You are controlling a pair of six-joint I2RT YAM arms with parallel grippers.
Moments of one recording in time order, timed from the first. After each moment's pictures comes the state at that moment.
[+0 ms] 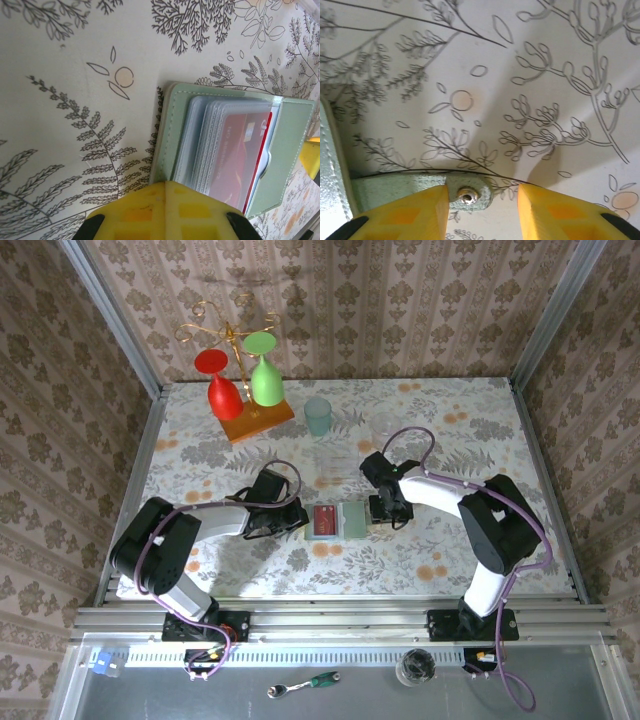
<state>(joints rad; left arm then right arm) -0.60 1.59 0.64 -0.03 0.40 -0.89 0.54 1.75 1.04 -0.74 0.08 0.56</state>
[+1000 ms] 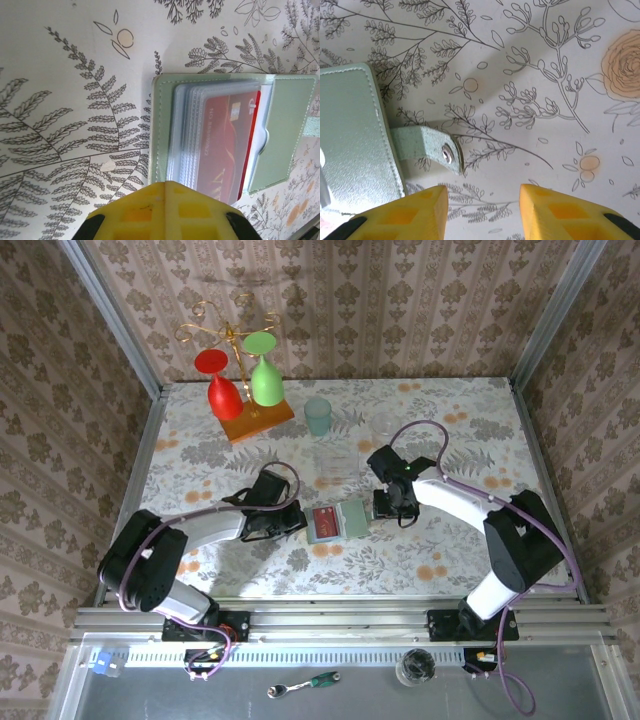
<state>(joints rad) -0.63 1.48 0.65 -0.17 0.35 -0.90 0.54 1.60 1.05 -0.80 0.07 0.55</state>
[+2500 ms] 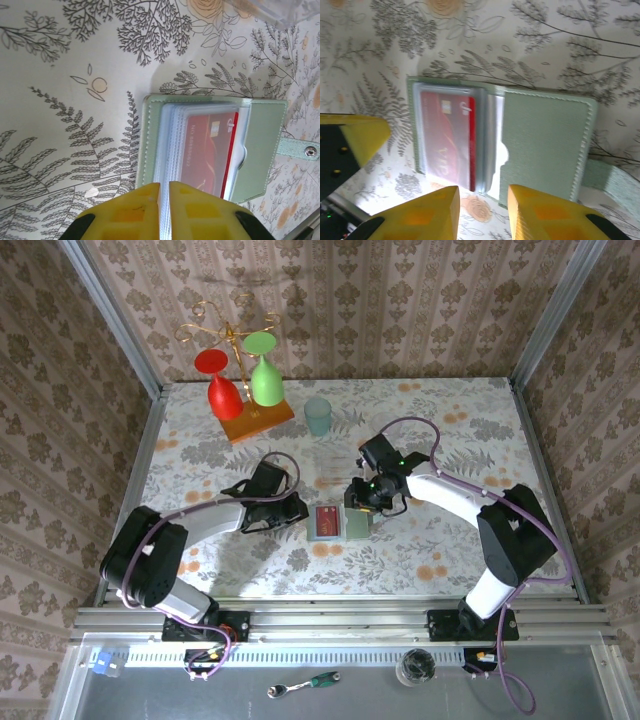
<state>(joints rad) -0.60 1.51 0.72 -0.18 0.37 -0.85 0.55 1.66 1.11 -0.58 -0.33 0.64</state>
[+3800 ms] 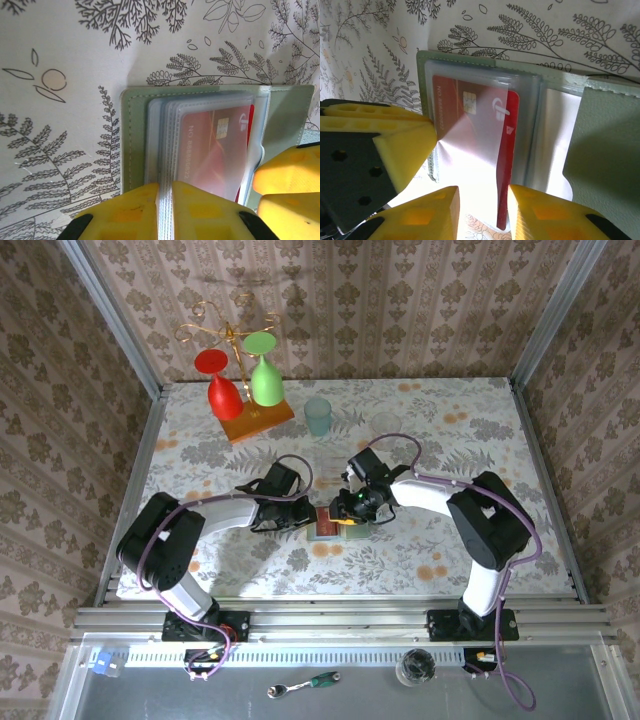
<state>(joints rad) -0.65 1.62 0.77 -0.19 0.37 -0.82 0.59 1.81 1.04 -0.36 -0.51 0.69</state>
